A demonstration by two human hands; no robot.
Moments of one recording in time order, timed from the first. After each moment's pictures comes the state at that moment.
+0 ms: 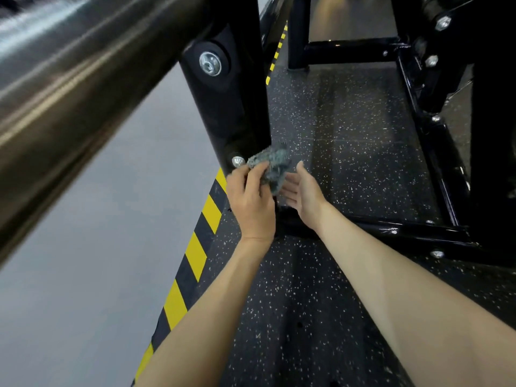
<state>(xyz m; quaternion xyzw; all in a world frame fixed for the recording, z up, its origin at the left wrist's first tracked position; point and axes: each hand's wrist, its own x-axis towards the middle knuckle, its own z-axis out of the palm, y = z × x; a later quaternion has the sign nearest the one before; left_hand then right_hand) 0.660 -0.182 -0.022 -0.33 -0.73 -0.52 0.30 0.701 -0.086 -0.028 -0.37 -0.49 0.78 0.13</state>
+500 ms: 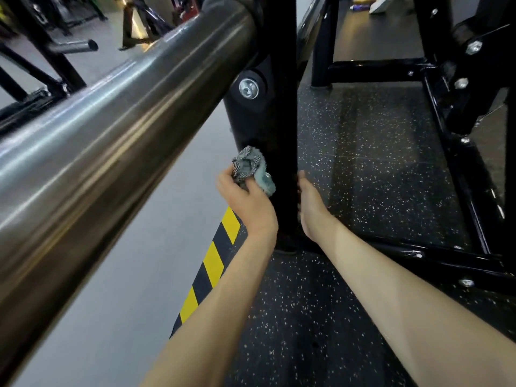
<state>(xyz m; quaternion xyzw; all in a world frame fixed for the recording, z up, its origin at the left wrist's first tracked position) 0.639 -0.189 0.029 -0.06 -0.67 -0.72 0.14 0.687 -0.116 0.015 -0.32 -0.47 0.82 0.09</state>
